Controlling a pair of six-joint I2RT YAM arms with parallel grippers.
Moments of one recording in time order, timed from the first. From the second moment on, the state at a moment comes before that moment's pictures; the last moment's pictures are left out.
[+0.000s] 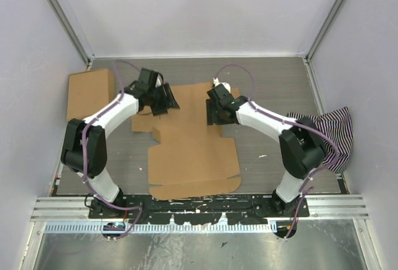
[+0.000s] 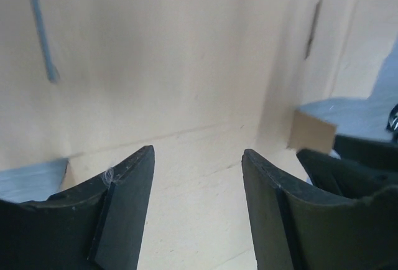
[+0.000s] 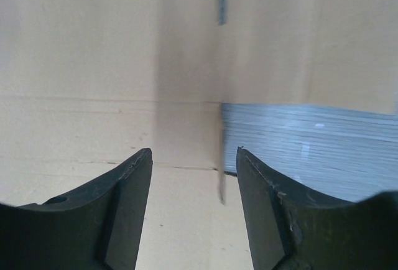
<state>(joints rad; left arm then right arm) -0.39 1.70 1.14 -0.38 0.21 -0.71 0.63 1.75 1.20 -0.46 0.15 0.47</state>
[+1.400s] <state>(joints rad) -0.20 2.45 2.28 -0.92 0.05 -0.52 0.39 1.29 1.17 -0.65 0.23 0.41</state>
